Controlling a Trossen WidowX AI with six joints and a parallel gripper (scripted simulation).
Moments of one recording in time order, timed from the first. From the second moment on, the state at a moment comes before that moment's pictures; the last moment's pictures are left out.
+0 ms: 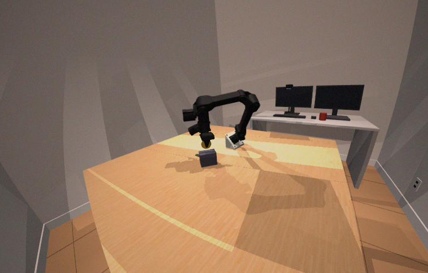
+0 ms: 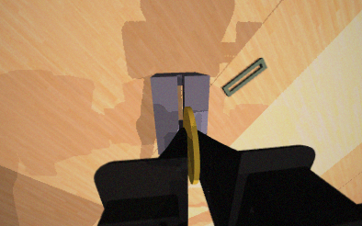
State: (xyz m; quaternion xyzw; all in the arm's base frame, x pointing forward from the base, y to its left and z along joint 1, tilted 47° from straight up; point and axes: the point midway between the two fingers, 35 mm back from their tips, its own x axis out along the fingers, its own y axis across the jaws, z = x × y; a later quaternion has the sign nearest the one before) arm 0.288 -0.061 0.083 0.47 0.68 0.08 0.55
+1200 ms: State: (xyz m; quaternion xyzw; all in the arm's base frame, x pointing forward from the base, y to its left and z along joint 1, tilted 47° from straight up) arm 0.288 -0.048 0.071 0.47 0.69 0.08 0.55
